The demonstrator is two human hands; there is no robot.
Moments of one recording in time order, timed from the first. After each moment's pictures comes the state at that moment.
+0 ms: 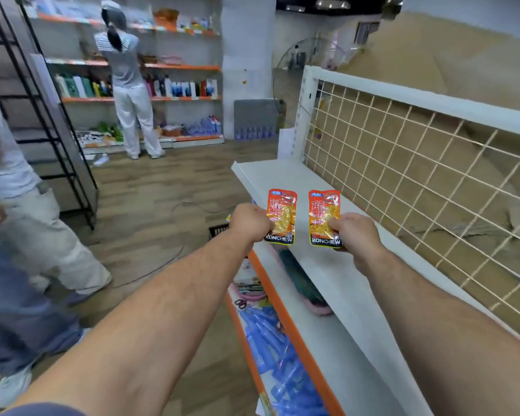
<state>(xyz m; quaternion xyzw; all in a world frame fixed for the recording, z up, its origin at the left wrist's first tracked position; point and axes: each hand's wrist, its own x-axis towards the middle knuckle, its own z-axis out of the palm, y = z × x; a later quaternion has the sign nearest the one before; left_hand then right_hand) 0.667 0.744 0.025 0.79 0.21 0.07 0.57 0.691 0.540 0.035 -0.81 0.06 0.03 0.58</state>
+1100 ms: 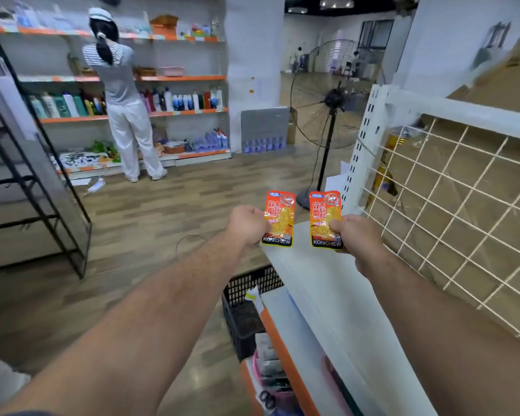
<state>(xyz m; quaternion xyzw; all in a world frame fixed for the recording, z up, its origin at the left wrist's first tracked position) 1.038 0.962 0.028 0.77 0.22 0.05 0.60 1.060 0.750 0.033 -0.79 0.05 0.04 0.60</state>
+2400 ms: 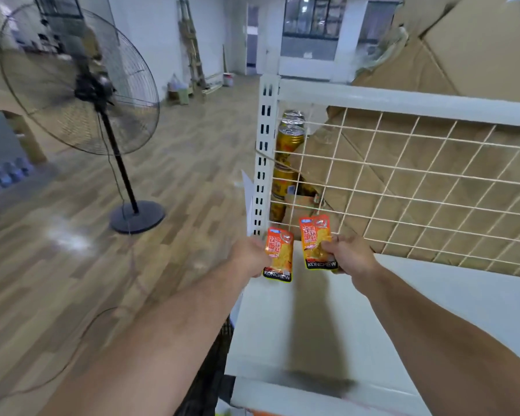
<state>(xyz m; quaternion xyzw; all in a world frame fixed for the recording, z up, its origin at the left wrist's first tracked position) 1.310 0.895 -0.043 0.81 -0.16 -0.30 0.48 1.156 0.762 -0.004 -0.69 0.44 -0.18 0.55</state>
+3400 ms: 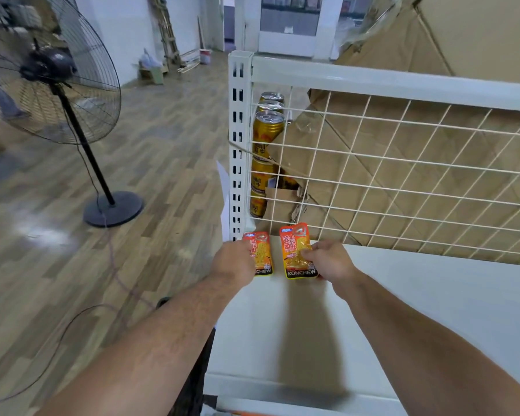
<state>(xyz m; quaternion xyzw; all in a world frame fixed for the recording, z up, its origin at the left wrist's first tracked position) 1.320 0.872 -0.076 0.90 -0.35 -0.12 0.25 1.168 0.739 -0.042 -0.69 0.48 -0.12 0.53</state>
